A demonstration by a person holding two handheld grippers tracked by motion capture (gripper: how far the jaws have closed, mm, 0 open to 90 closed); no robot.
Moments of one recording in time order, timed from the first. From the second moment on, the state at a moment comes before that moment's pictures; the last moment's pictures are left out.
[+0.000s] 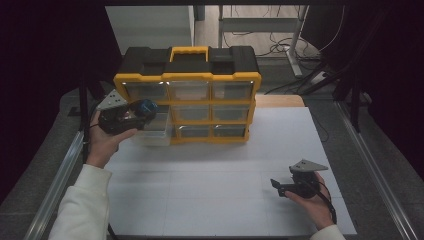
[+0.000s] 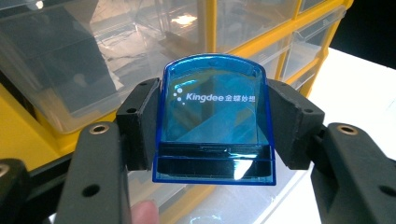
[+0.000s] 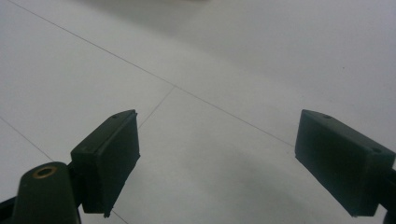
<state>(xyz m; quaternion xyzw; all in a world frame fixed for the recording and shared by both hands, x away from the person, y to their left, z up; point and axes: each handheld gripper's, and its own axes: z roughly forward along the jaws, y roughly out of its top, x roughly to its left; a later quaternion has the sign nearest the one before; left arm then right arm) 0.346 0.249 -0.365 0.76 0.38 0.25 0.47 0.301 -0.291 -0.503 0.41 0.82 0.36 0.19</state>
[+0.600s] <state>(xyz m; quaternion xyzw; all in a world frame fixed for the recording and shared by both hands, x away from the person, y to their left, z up) 0.350 0.250 -0.369 0.76 0.38 0.26 0.46 0.301 -0.291 -0.503 0.41 0.82 0.36 0.19</state>
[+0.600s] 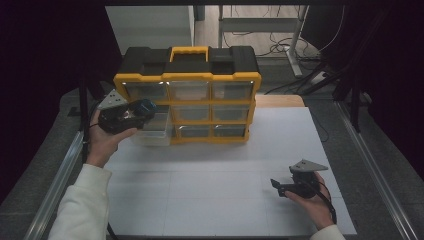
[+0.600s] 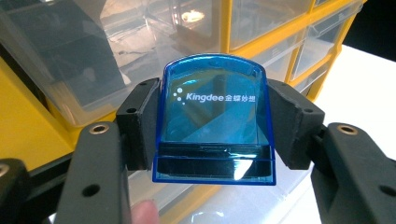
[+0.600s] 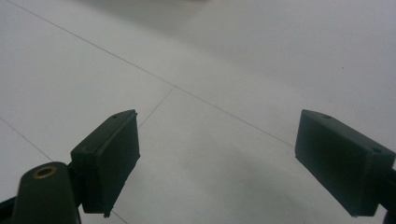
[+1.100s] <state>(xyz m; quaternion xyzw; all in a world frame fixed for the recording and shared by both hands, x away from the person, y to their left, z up) 0.351 0.247 -0.381 0.77 0.38 0.25 0.44 0.301 -0.291 -0.503 0.41 0.82 0.35 0.19</state>
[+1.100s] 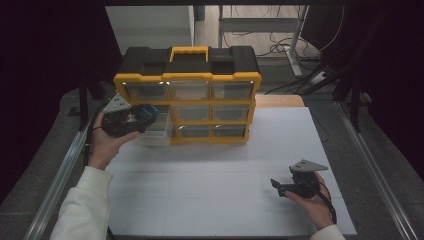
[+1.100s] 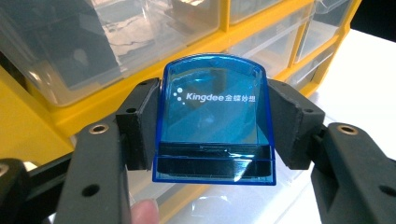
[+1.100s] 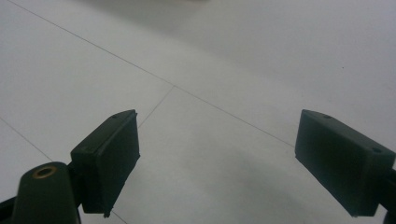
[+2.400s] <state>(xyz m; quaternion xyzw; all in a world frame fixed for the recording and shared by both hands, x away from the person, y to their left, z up) 0.314 0.233 -0.366 0.75 0.36 0.22 0.51 0.301 -0.292 -0.503 0.41 0.82 0.35 0.19</state>
